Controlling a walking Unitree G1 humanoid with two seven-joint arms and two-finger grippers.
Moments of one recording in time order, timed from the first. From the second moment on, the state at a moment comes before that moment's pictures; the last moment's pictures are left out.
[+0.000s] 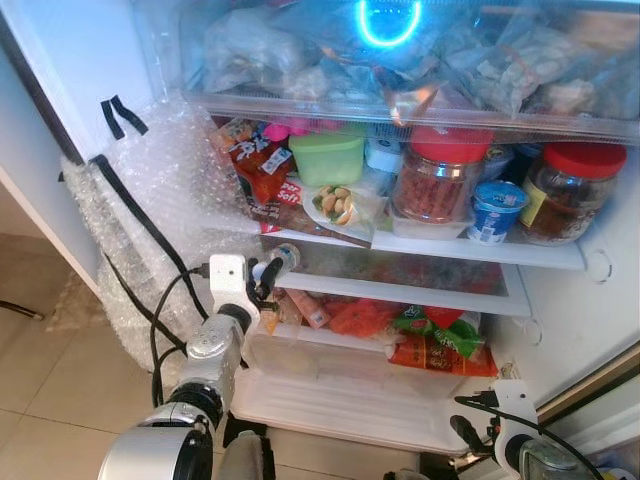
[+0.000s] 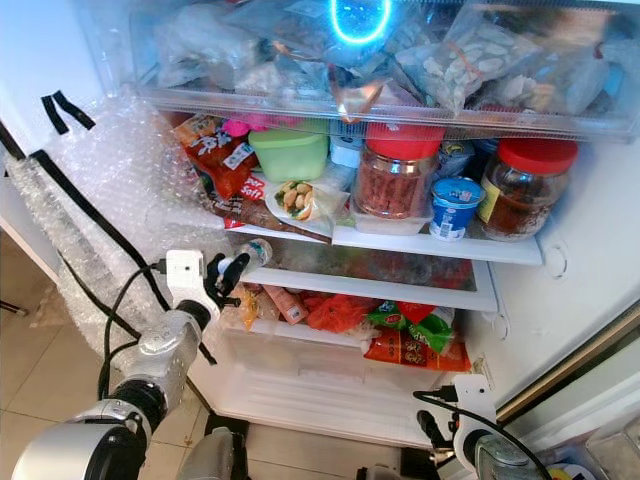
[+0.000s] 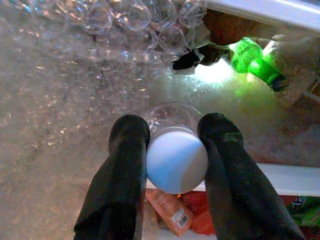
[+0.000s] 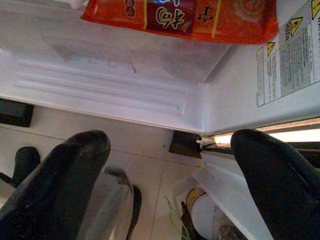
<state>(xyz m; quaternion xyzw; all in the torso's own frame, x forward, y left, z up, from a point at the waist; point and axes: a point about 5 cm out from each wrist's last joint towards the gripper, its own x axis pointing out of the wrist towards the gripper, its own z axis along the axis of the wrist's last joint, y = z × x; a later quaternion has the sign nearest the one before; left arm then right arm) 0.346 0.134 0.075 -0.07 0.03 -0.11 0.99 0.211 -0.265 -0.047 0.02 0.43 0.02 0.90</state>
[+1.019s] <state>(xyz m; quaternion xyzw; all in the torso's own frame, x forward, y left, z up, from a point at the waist) 0.335 0.128 0.062 0.00 0.05 -0.16 0.99 0.212 -0.263 -0.048 0.02 0.43 0.02 0.90</state>
